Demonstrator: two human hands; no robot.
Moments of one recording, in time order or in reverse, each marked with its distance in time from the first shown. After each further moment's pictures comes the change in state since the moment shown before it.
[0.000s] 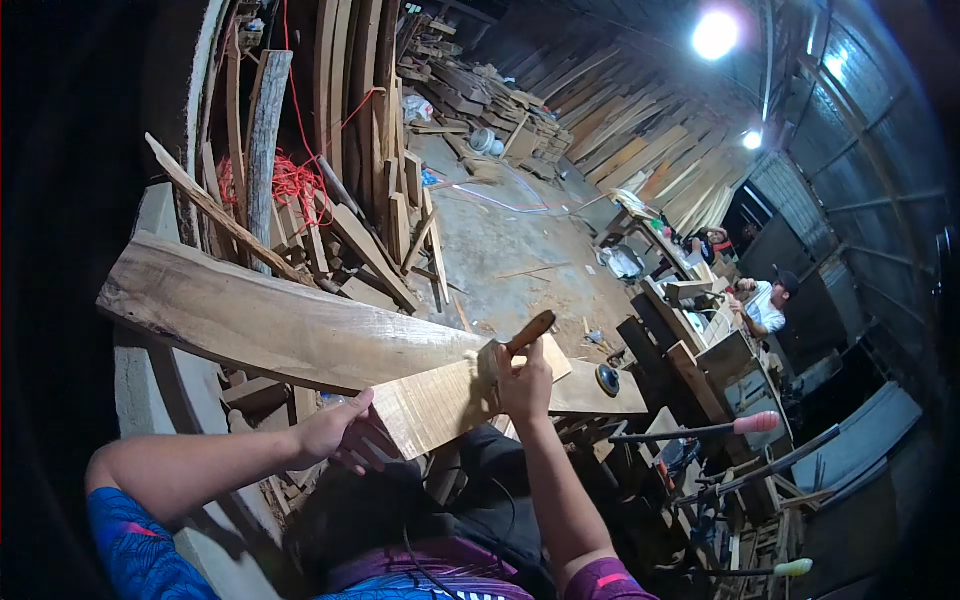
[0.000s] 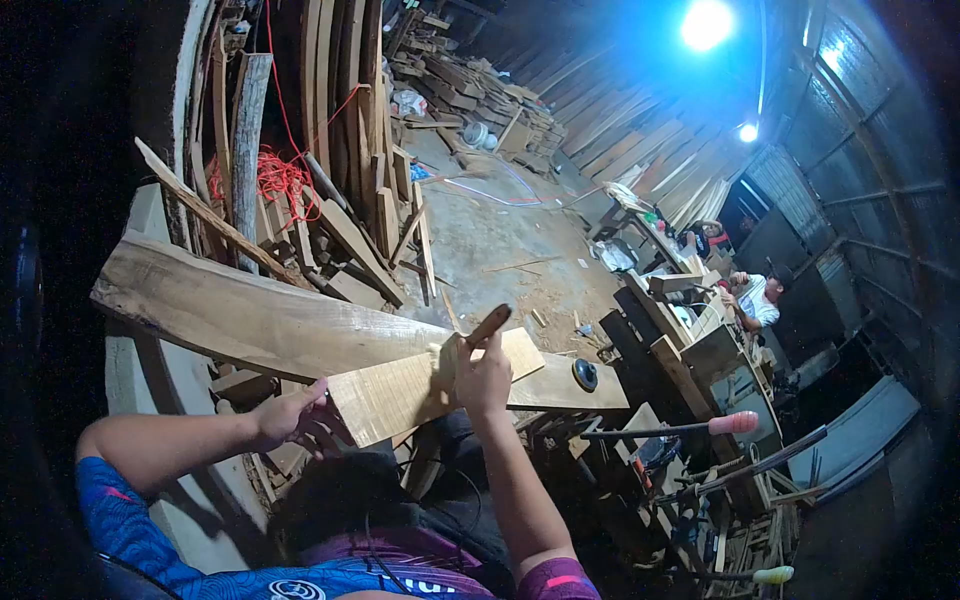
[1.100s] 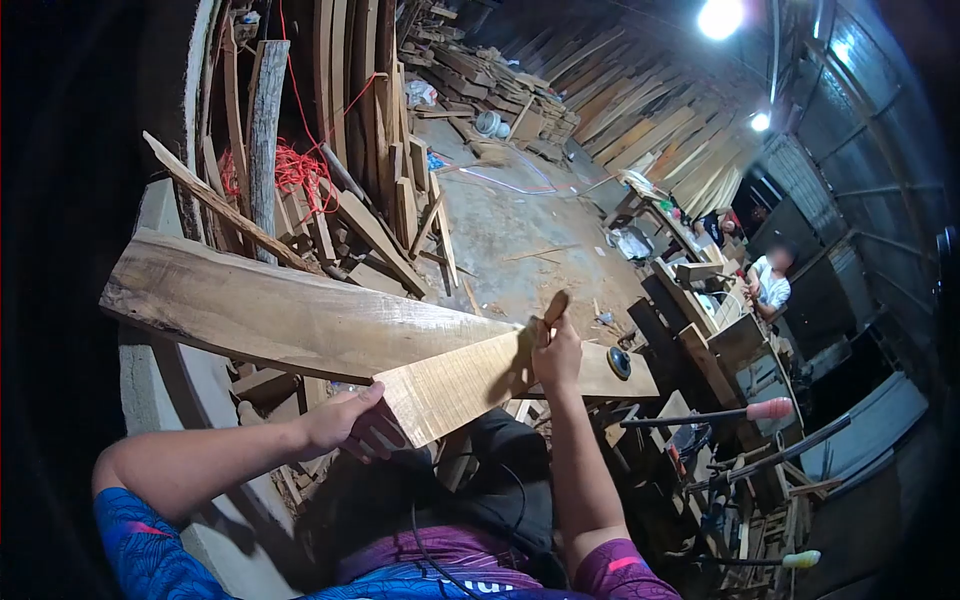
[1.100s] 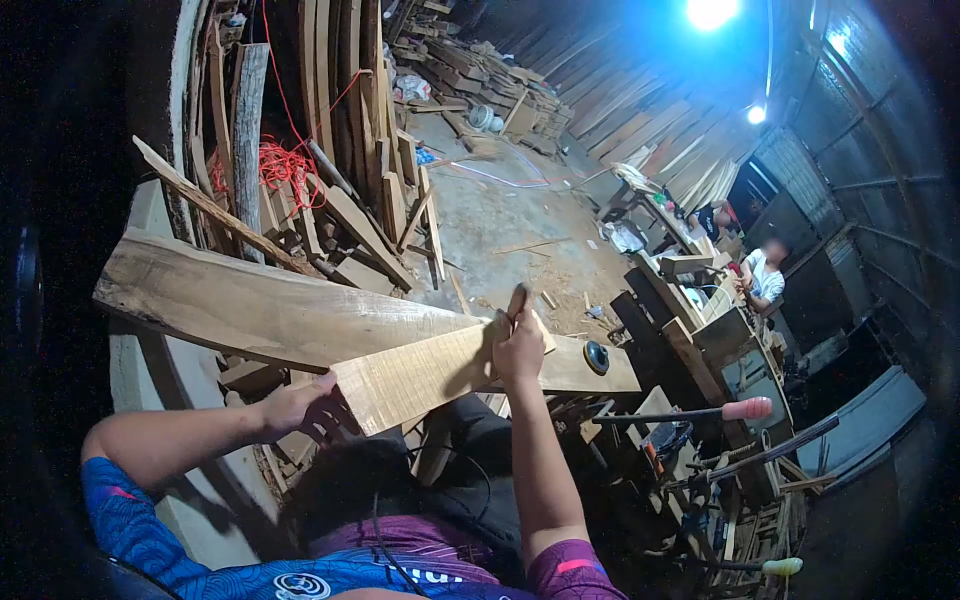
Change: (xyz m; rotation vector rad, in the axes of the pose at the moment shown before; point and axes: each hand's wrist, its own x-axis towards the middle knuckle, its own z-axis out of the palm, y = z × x) left_hand 0.001 -0.001 -0.001 0.064 0.001 0.006; right_hand 0.040 0.050 -0.014 -0.303 0.074 0.023
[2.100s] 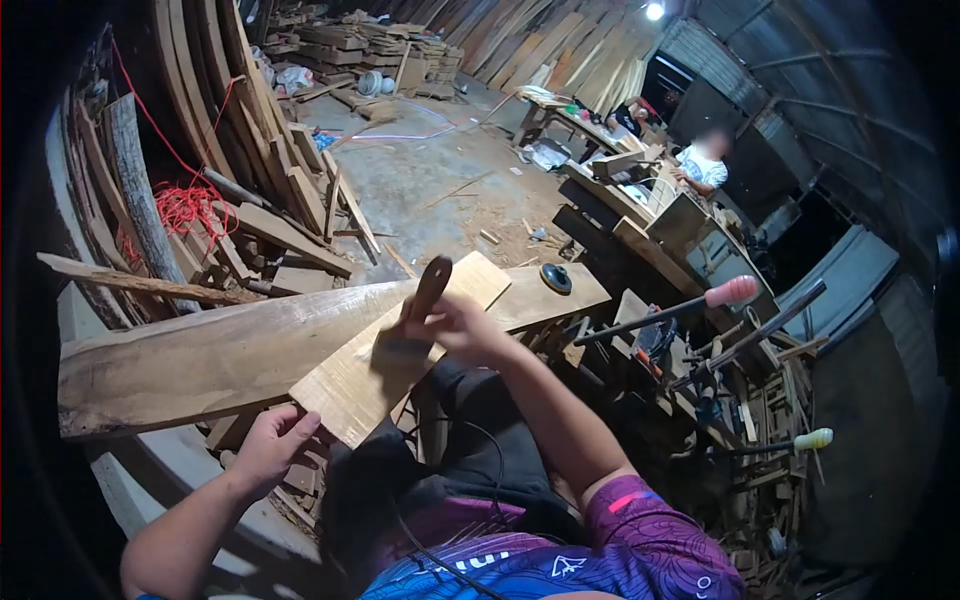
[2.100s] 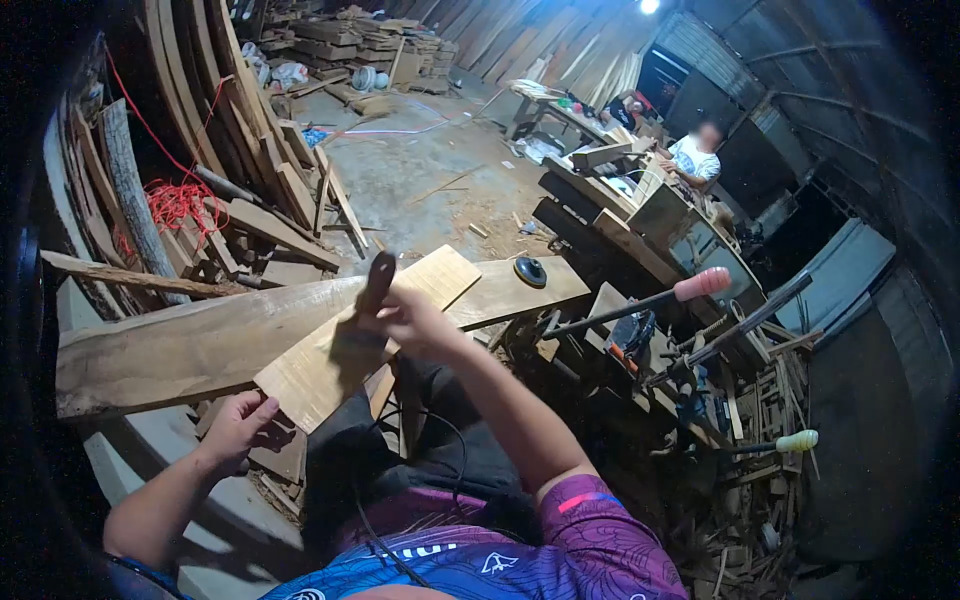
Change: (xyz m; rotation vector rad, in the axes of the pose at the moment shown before) left_hand 0.006 -0.008 0.000 0.030 0.131 0.107; right_hand -0.035 -0.021 -0.033 0.906 -0.709 -0.018
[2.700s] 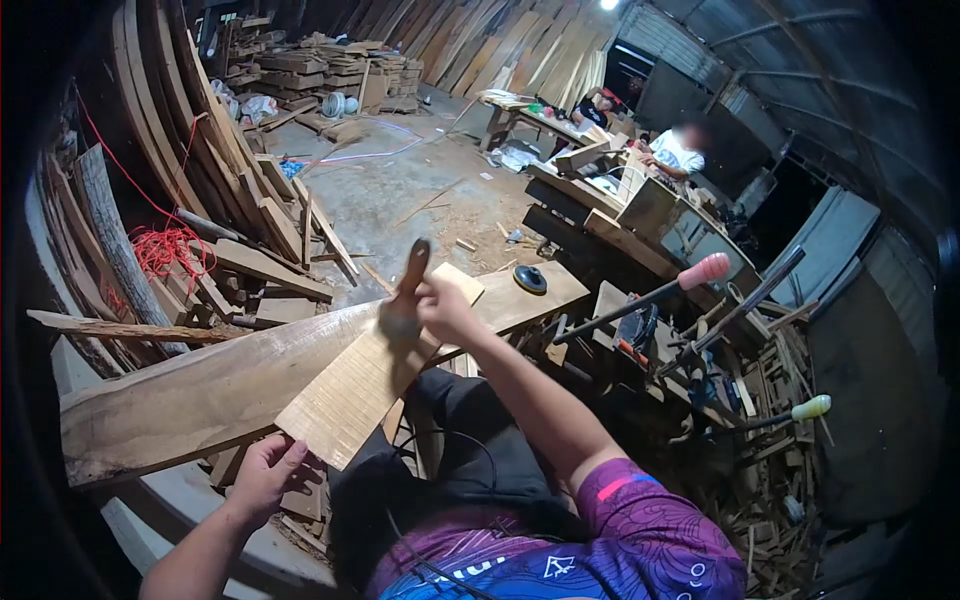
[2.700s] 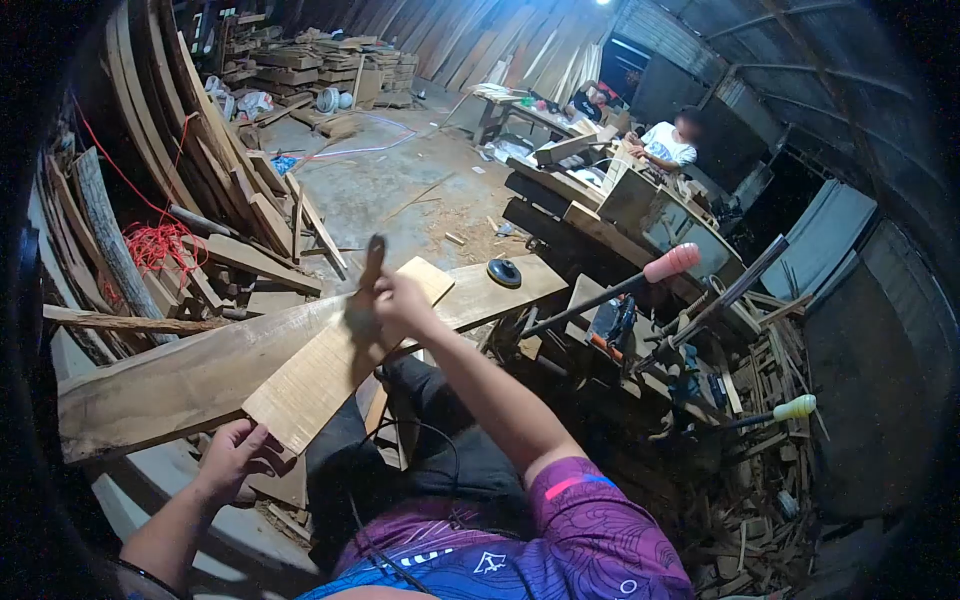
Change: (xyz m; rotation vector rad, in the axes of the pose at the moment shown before) left_hand -0.003 0.004 -0.001 -0.017 0.005 -0.043; right_hand 0.031 0.040 -0.043 -0.266 0.355 0.050
